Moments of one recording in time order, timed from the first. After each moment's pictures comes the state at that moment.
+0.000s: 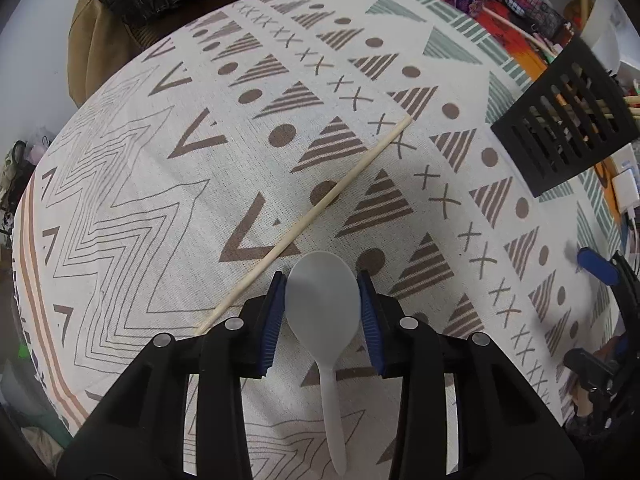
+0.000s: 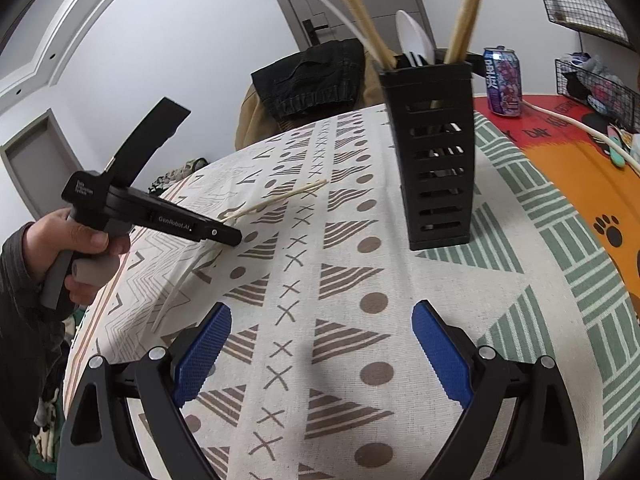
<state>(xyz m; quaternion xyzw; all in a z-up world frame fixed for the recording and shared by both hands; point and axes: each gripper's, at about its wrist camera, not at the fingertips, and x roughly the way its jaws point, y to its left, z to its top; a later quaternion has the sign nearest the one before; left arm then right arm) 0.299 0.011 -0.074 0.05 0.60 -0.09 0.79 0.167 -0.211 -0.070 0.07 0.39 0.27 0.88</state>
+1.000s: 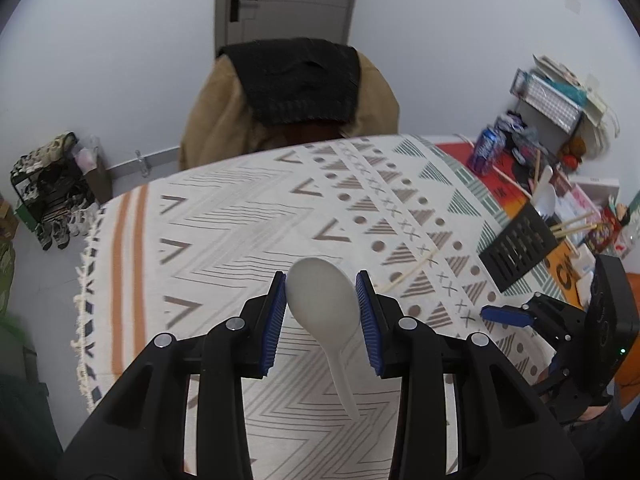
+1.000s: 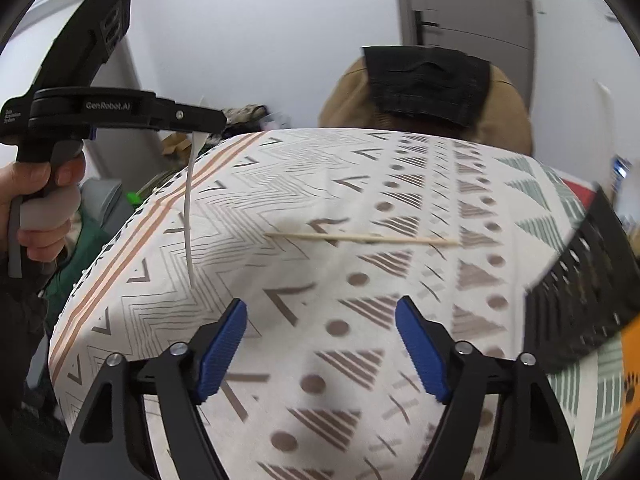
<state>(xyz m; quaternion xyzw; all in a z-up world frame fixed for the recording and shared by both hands) 0.211 0.124 0.034 -0.06 0.41 -0.02 0.91 0.190 -0.081 -0.032 -0.09 0.38 0.38 0.84</state>
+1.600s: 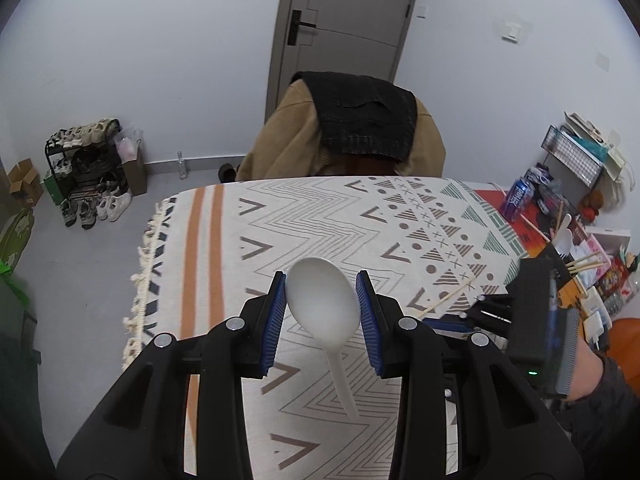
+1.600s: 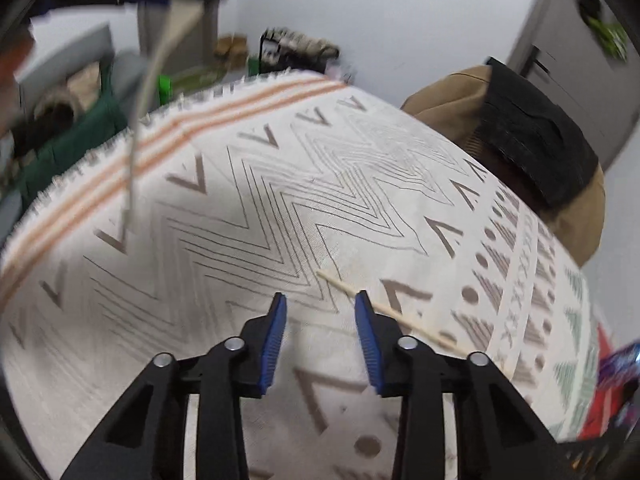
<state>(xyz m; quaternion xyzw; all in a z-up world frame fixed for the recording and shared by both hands) 0.161 0.198 0.047 -0.11 0.36 0.04 0.93 0.205 0.054 -0.053 -0.33 0.37 0.42 0.76</state>
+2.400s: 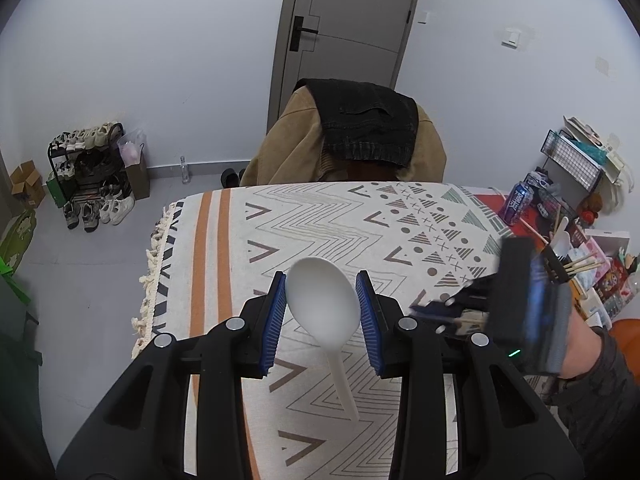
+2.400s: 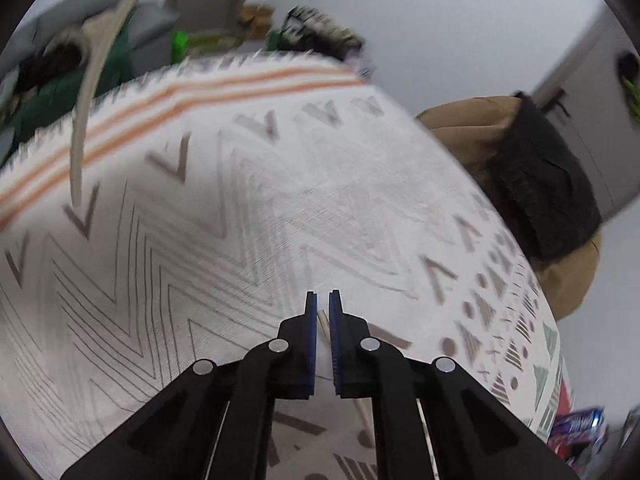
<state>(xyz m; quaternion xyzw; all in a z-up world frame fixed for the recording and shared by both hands) 0.154 0.199 0.054 -0.11 0.35 0.04 0.93 0.217 0.067 -0.038 -0.38 0.33 0.41 0.76</state>
